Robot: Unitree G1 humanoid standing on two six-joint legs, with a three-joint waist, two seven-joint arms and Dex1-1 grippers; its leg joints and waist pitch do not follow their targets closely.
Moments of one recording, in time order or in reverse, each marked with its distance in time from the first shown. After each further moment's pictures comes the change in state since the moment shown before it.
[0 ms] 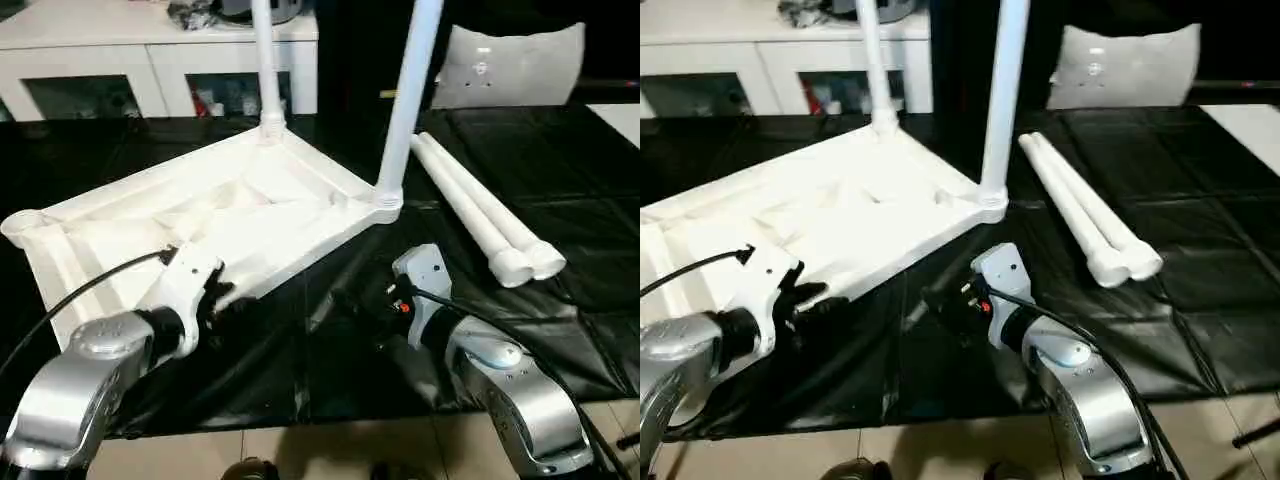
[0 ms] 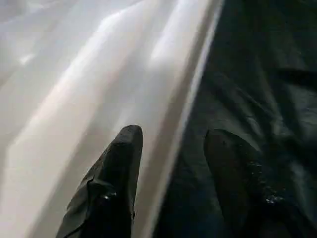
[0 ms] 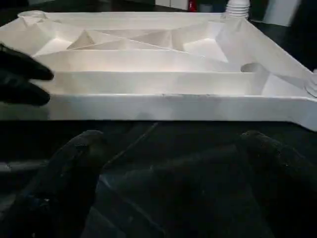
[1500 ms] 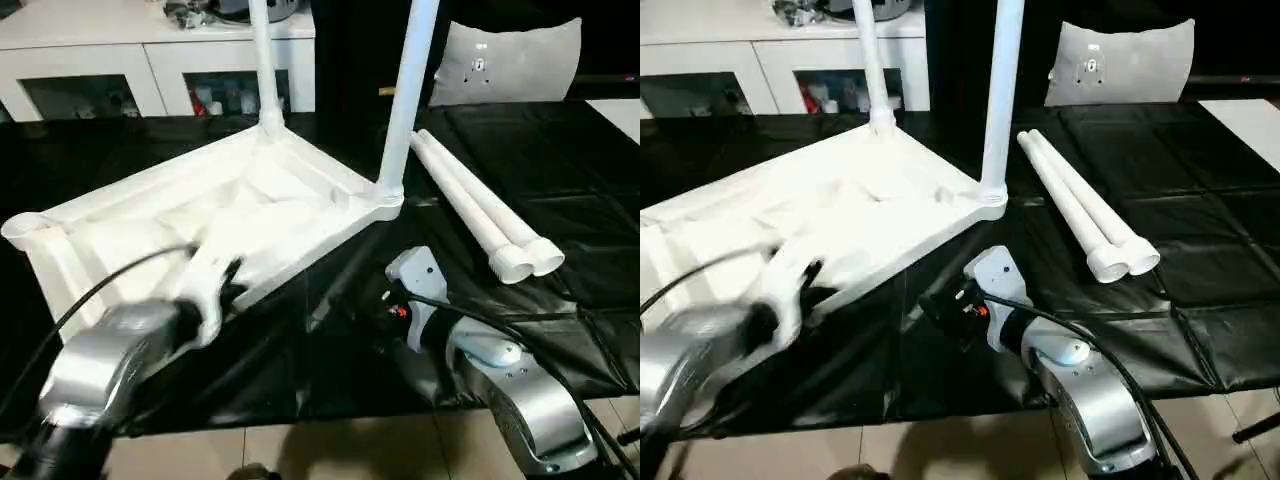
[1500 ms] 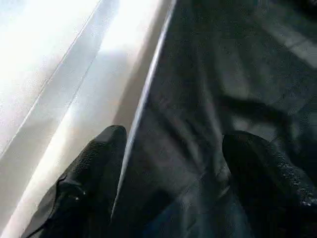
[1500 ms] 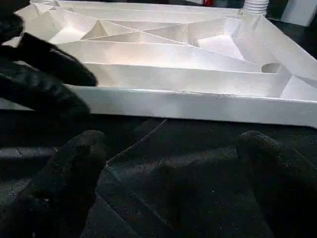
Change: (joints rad) left arm -0.167 -0.114 -0.055 0.159 -0.111 0.102 -0.088; right arm -0.014 -0.045 0.039 -0.005 -0.005 0.002 0.015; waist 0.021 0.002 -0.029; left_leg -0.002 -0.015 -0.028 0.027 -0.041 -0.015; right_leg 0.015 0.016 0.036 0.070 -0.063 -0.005
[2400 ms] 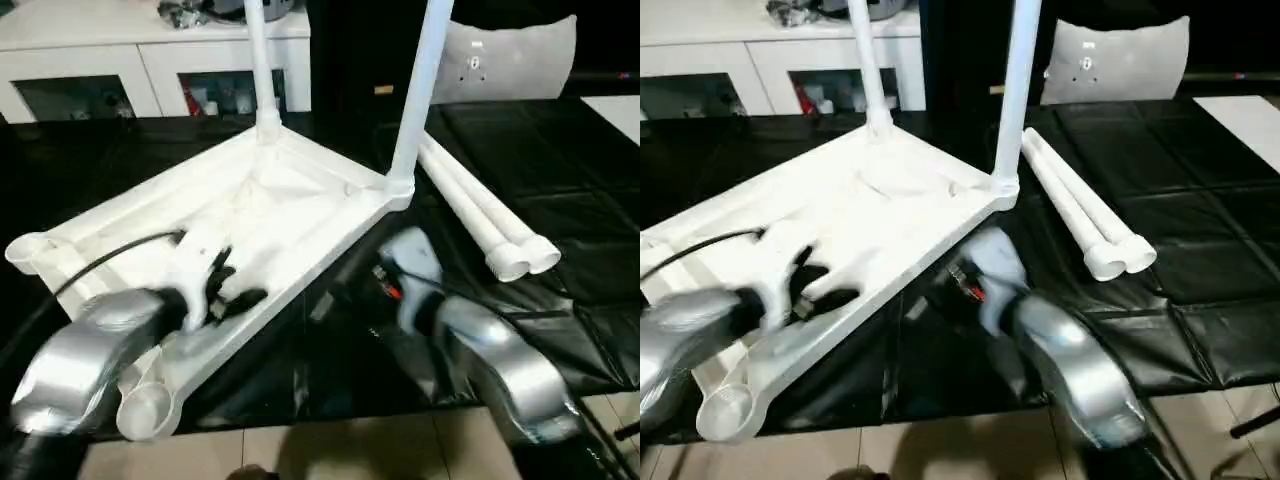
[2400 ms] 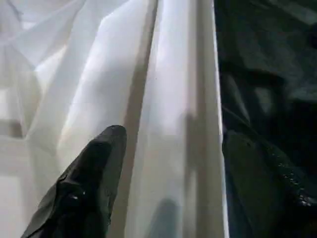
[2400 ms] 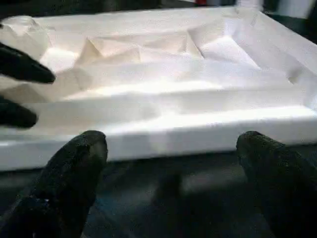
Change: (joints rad) left arm 0.127 0.189 0.028 -0.212 0.036 -0.044 -0.031; right arm -0.158 0.085 -0.007 0.140 0.012 0.063 -0.028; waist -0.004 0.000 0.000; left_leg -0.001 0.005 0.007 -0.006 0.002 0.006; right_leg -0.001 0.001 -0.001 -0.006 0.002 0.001
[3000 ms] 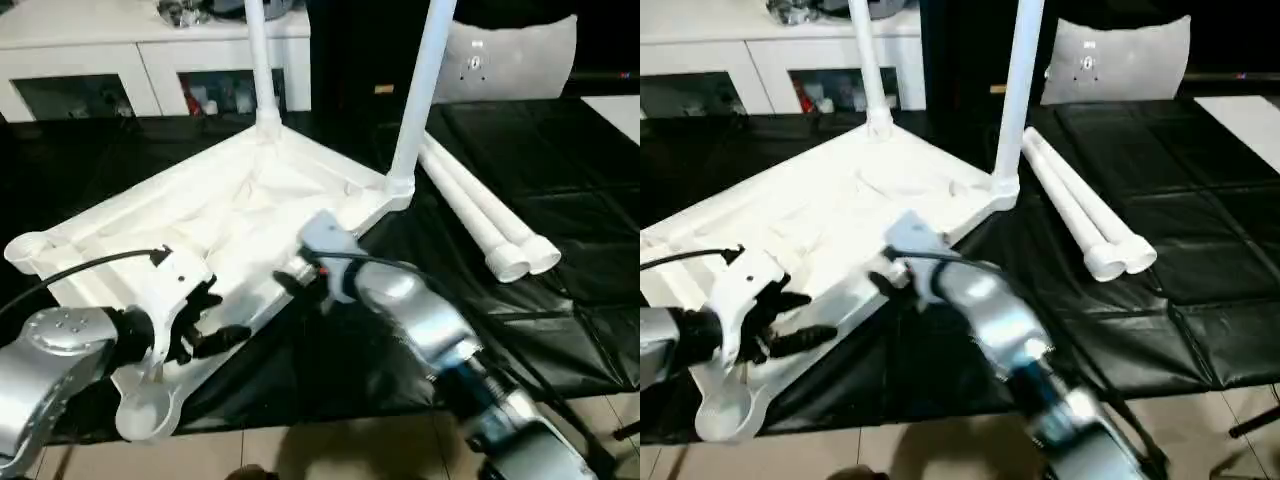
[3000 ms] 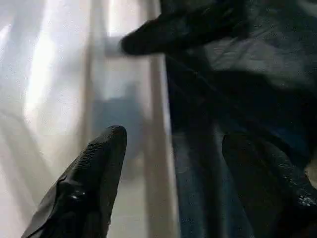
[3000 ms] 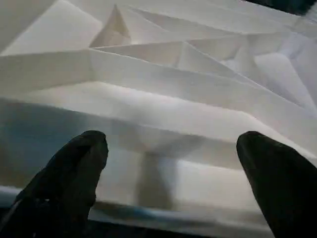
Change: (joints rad) left arm 0.084 0.173 0.032 -0.202 -0.112 0.146 -0.105; right arm -0.335 0.169 0.232 0.494 -0.207 -0.140 -0.021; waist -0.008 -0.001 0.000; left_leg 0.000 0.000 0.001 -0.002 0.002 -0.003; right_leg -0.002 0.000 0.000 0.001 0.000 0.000
